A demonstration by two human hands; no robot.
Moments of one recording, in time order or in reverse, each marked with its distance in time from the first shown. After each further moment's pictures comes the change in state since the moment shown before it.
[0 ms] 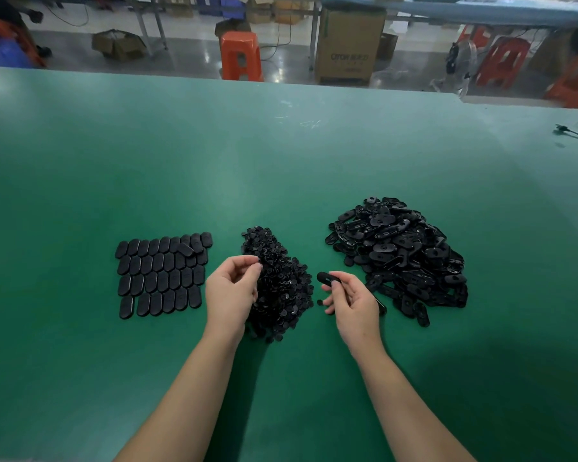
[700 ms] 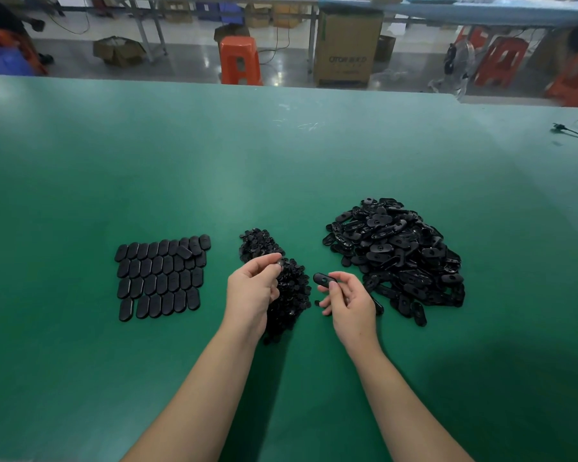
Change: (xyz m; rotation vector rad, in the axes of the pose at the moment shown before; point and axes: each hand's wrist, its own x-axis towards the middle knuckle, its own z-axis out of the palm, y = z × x) left_hand -0.005 0.004 0.036 -0.217 -0.077 -0.216; right_hand 0.000 -0.003 0.000 0.021 0.010 0.010
